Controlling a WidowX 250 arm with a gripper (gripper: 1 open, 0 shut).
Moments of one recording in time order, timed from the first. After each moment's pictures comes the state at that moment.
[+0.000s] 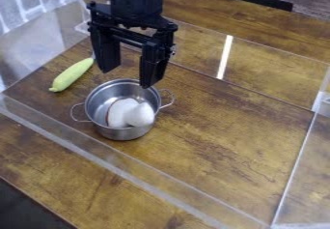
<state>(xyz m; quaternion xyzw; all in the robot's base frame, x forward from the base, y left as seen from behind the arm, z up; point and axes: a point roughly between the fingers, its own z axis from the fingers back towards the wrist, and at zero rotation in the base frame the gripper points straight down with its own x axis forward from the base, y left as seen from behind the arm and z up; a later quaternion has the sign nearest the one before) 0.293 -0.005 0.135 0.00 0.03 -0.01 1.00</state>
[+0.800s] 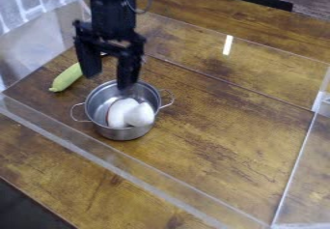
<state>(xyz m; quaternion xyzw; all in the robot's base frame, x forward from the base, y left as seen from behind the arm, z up) 0.315 0.071 0.097 0.00 0.04 0.01 1.00</state>
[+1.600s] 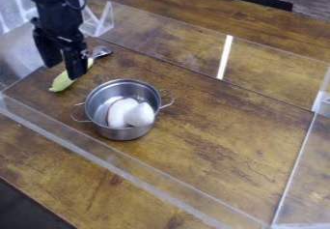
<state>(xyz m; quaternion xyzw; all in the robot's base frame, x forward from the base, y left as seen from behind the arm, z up) 0.328 0.148 0.063 -0.01 -0.02 -0.07 1.00</state>
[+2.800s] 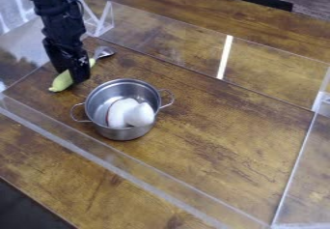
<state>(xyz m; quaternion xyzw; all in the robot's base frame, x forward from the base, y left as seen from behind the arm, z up) 0.345 0.152 0.043 -0.05 -0.04 -0.13 0.99</state>
